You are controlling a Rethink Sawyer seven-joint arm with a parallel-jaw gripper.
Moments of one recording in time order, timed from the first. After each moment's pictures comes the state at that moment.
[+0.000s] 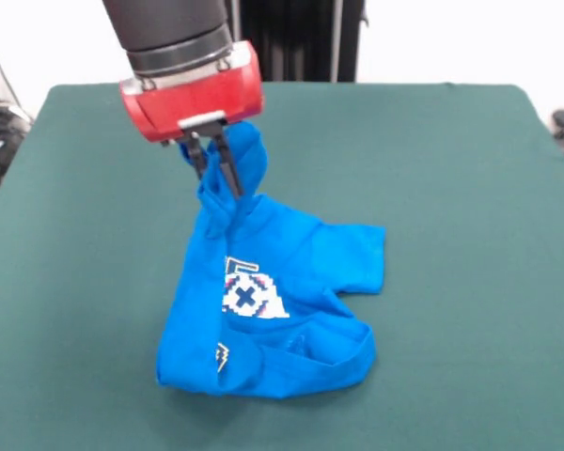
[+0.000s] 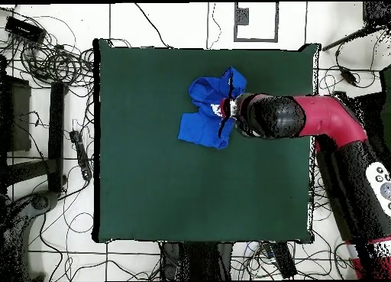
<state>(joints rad) -0.89 -0.51 0.92 1.49 -0.64 0.83 1.71</state>
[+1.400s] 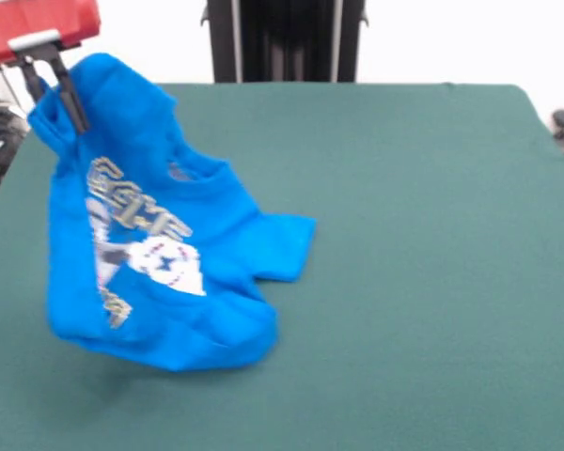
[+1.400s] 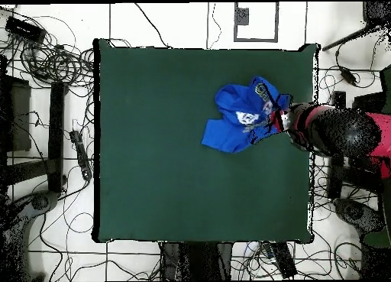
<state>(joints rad) -1.10 -0.59 1.01 1.52 -0.64 0.94 1.41</state>
